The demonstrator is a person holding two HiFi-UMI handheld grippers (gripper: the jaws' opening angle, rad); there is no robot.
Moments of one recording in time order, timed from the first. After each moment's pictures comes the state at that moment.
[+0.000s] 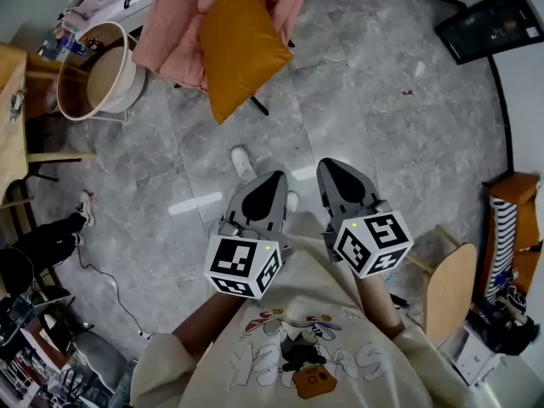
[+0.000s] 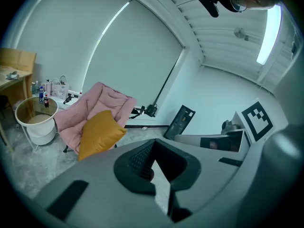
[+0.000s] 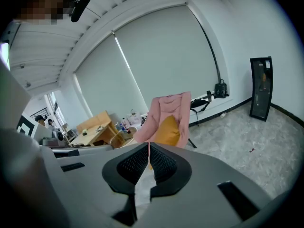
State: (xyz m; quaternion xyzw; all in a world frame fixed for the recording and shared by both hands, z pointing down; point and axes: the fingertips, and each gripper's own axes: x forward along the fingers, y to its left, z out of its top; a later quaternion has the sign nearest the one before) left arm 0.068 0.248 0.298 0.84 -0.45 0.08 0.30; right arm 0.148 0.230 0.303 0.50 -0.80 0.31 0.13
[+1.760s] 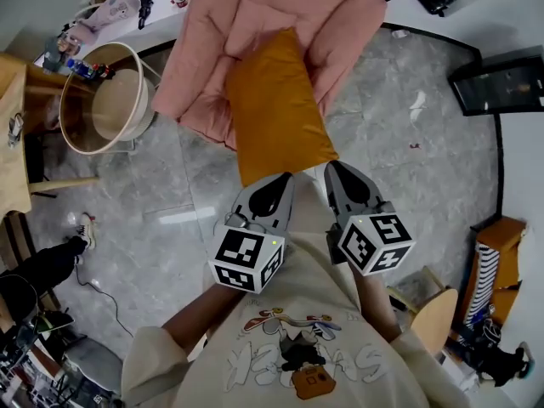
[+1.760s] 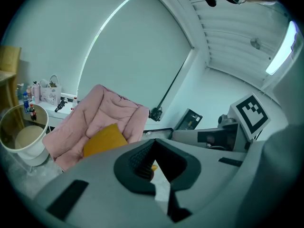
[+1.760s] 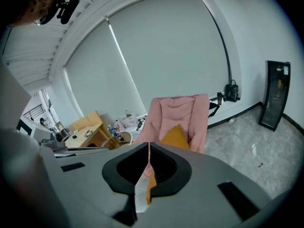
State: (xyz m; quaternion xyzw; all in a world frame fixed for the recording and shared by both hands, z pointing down) left arm -0.035 -0.033 0.305 0.85 -0.43 0.08 0.31; right arm 0.043 -0.059 0.305 0.50 -0.79 0.31 0.16
